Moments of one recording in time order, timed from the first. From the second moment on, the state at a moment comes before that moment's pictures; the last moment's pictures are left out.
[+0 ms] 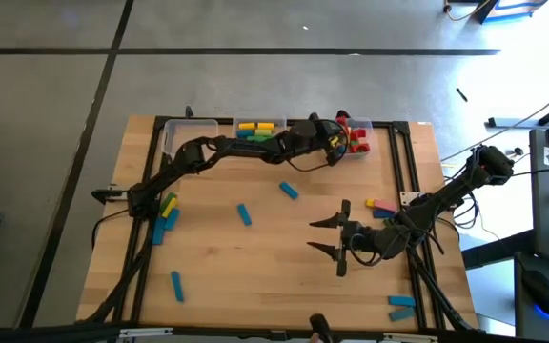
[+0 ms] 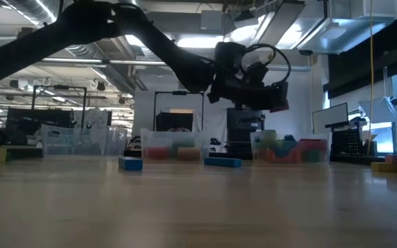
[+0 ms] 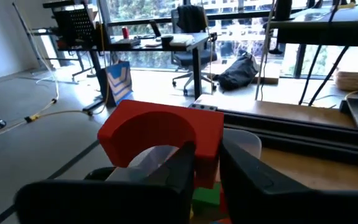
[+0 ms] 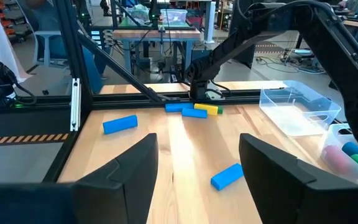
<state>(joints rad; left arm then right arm) 0.33 2.45 1.86 0.49 -0.14 0.08 0.63 1.29 0.82 0.27 0.72 0.15</state>
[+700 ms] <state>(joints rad) 0.29 2.21 1.86 -0.01 -0.22 0.13 0.63 1.29 0.82 0.25 0.72 0.15</state>
